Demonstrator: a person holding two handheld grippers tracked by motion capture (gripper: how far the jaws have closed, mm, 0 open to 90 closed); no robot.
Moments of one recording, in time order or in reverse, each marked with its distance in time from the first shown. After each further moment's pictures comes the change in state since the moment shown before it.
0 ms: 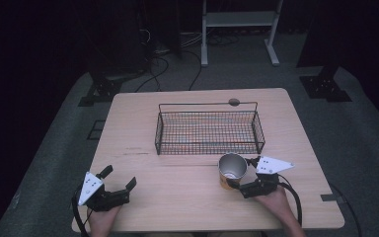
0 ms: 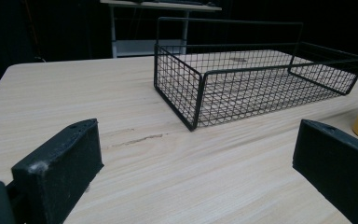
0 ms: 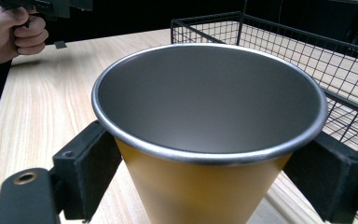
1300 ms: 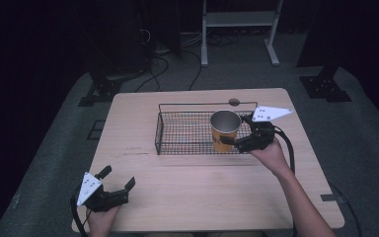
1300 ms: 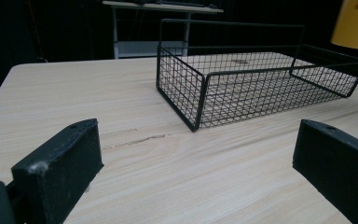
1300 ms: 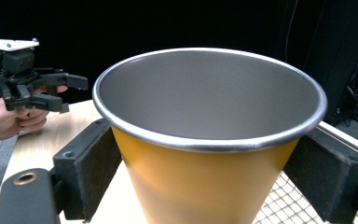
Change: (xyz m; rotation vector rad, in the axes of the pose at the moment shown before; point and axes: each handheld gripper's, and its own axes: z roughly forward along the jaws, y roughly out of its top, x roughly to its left) left arm 0.002 0.000 -0.002 -0.004 0.005 -0.004; right arm -0.062 0.122 0.019 -0.047 0.075 0.000
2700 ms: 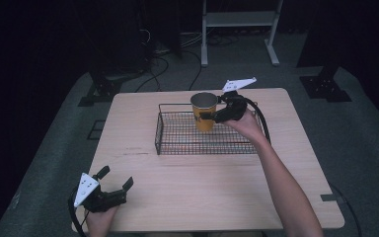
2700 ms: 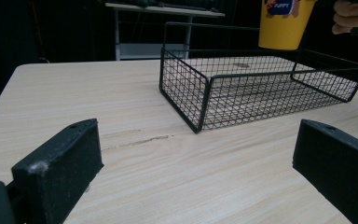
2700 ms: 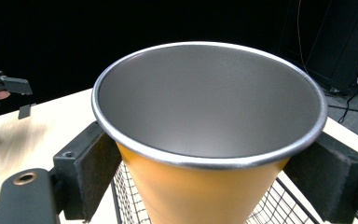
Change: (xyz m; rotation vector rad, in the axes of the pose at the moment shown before) left arm 0.004 0.000 -0.003 -0.014 0.004 -0.018; right arm -0.068 0.030 0.088 0.137 0.039 0.068
